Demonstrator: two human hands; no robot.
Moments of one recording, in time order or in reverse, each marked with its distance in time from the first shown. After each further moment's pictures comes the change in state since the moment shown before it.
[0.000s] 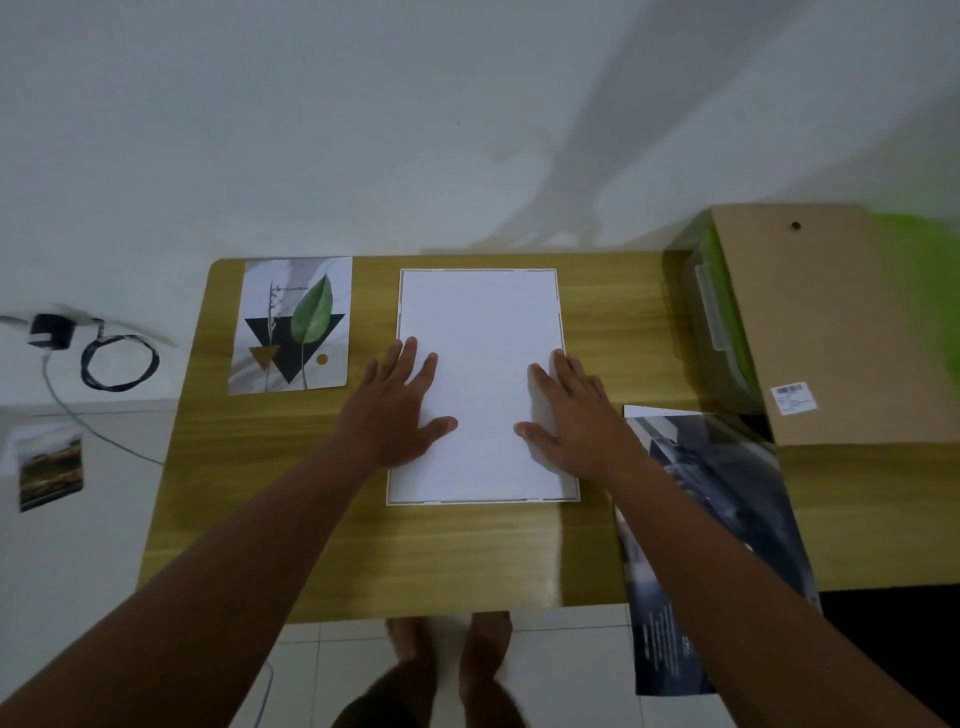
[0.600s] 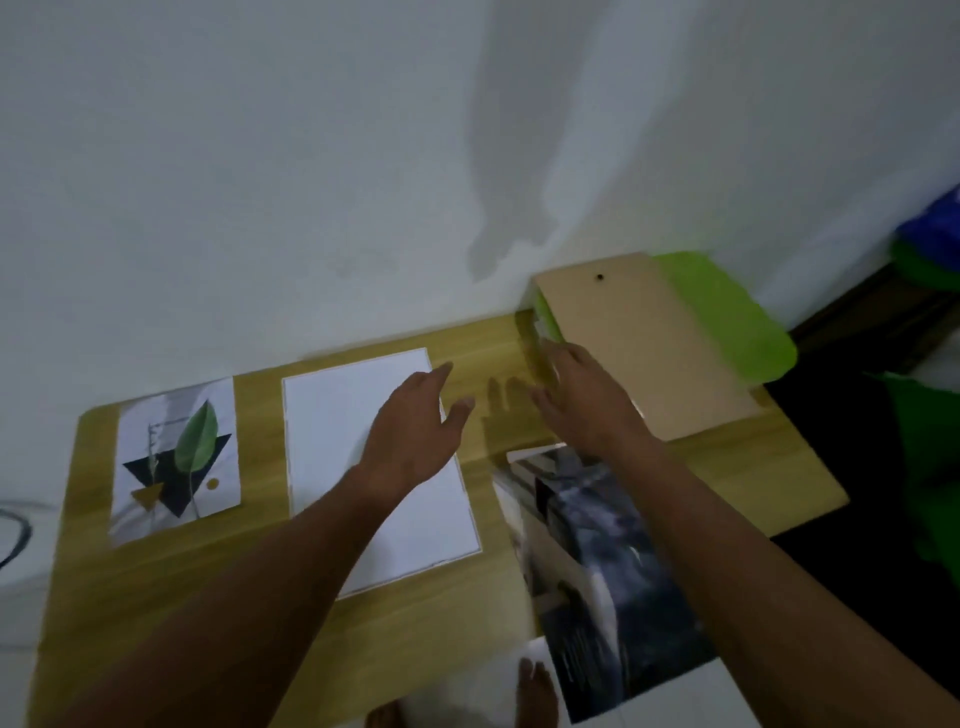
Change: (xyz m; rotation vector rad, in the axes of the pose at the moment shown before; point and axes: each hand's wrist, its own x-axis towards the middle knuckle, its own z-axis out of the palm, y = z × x) left_hand 0.034 0.157 -0.097 -0.461 0.204 0.130; right_hand -0.064 0.064 -0.128 0.170 0.431 0.243
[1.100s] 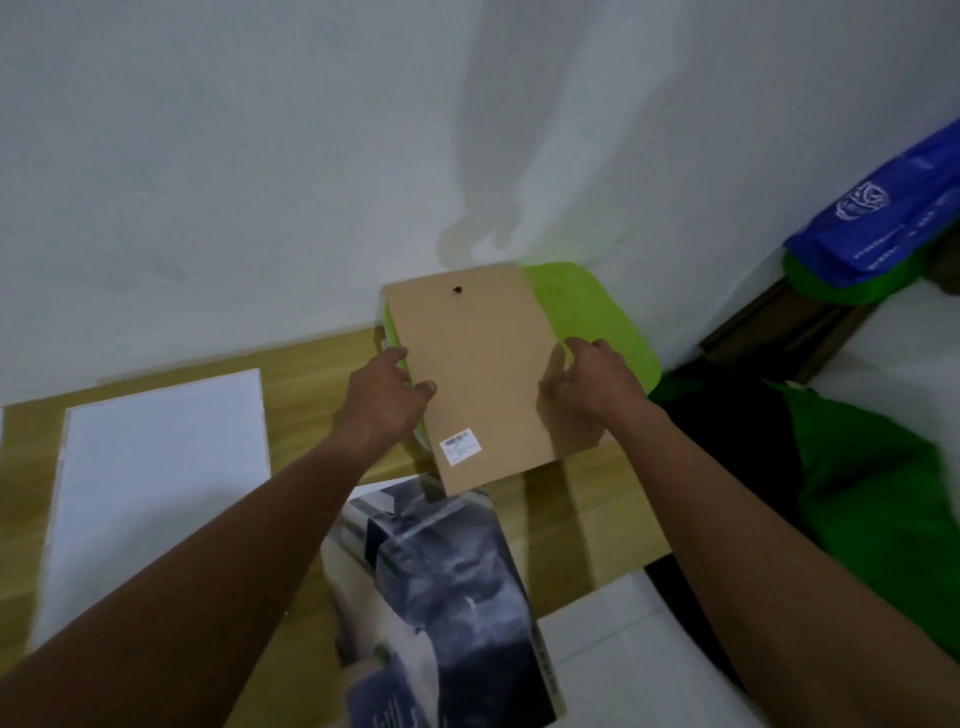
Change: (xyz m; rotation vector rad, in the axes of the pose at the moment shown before) left_hand 0.100 0.143 0.107 -0.259 -0.004 -0.290; right_hand 0.037 0.208 -0.097 -0.154 -0.115 0.373
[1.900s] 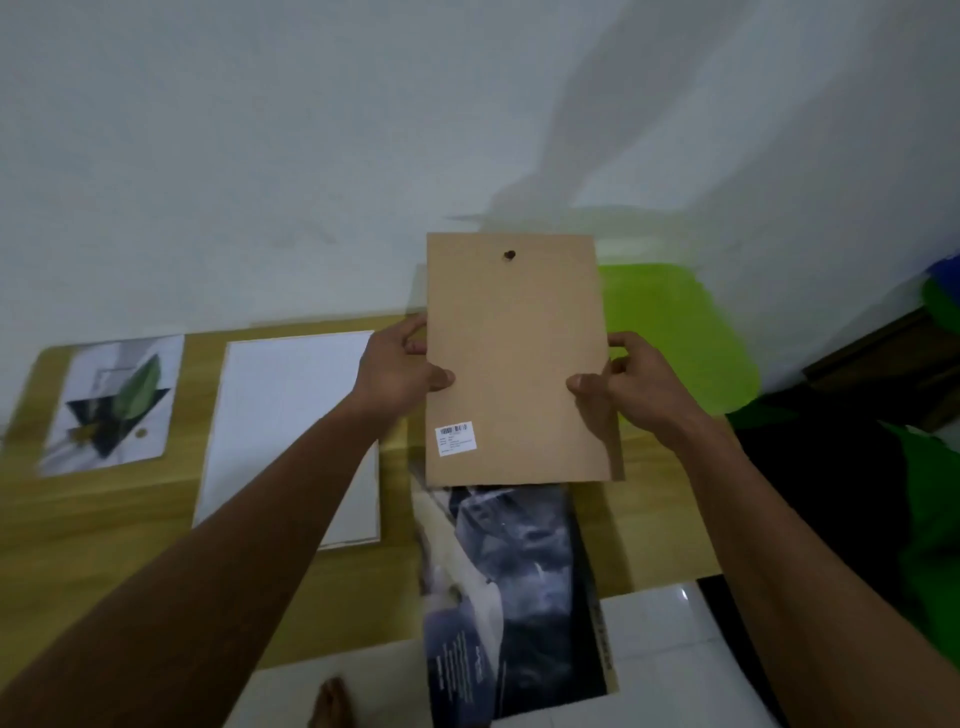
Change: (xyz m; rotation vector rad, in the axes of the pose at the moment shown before) left_hand -0.049 -0.033 -0.084 -0.505 0.056 -0.094; right_hand -0.054 -0.062 -0.004 0.721 -0.141 -0.094
